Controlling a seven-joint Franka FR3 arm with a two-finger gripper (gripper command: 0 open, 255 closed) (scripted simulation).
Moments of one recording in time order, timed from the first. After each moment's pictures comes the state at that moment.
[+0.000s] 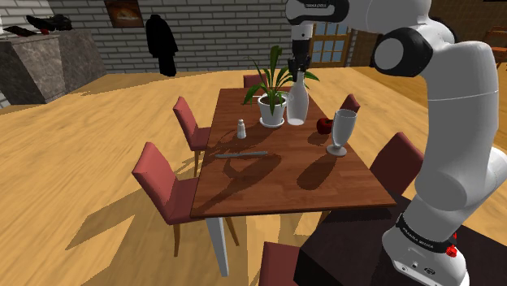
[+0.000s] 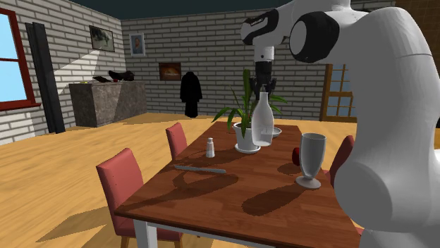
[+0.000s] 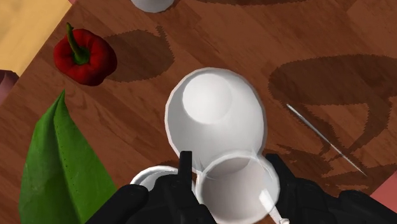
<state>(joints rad) -0.29 0.45 -0.04 -1.10 0.02 1.48 -0.28</state>
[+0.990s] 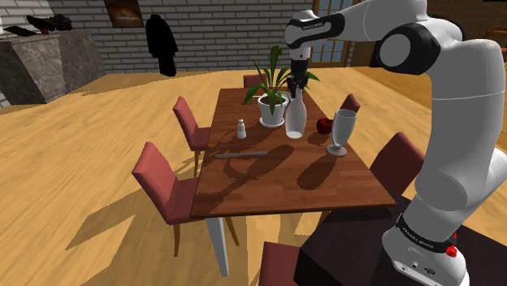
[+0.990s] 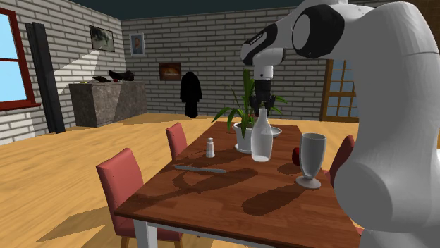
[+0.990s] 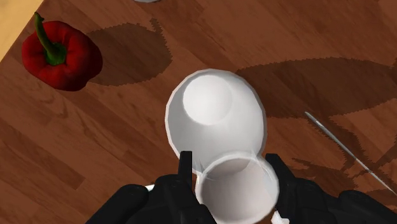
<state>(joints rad) -0.29 0.41 -0.04 -1.37 0.02 1.71 -0.28</state>
